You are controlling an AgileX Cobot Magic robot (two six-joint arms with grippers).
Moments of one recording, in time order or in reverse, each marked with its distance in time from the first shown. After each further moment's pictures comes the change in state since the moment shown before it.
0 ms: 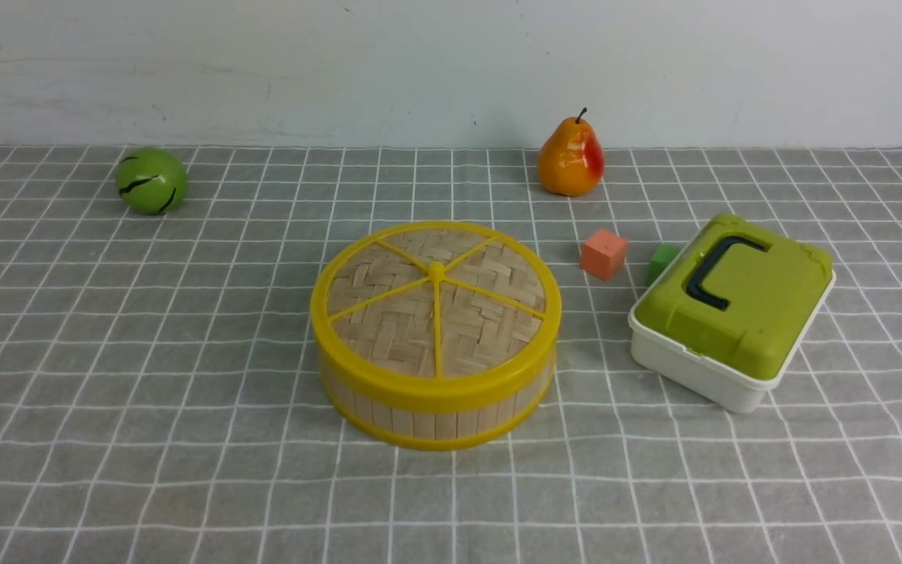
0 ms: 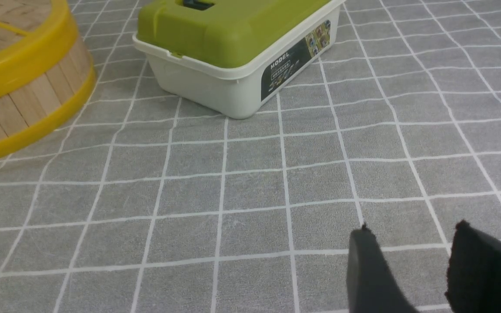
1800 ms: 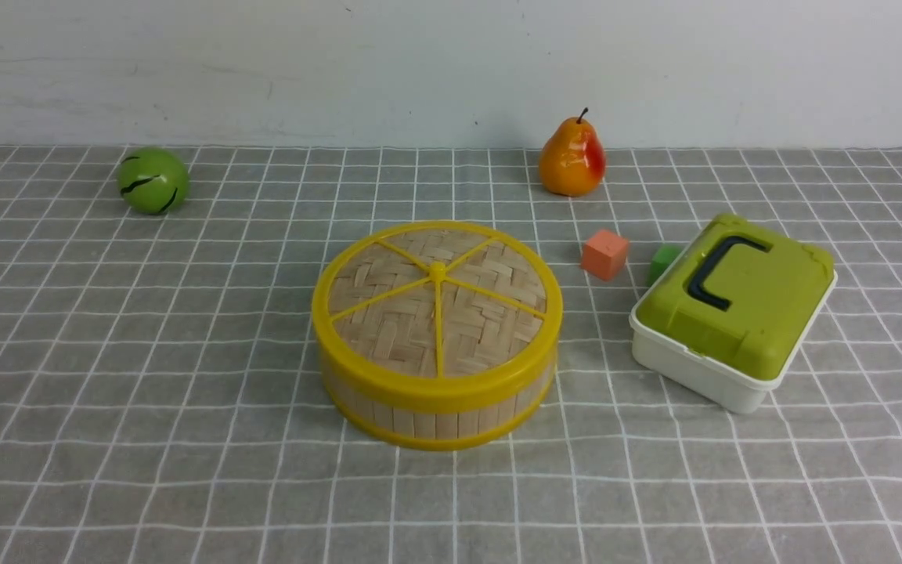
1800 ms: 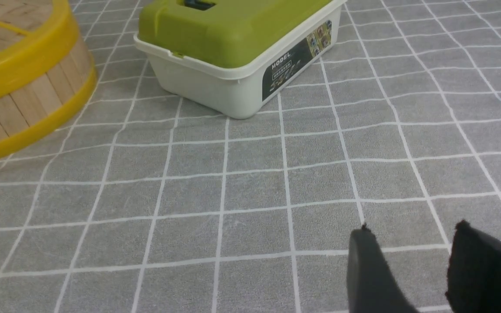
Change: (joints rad) right arm 0.000 0.000 0.000 0.000 0.000 0.000; left arm 0.000 0.396 -0.647 0.146 -0.194 -0.256
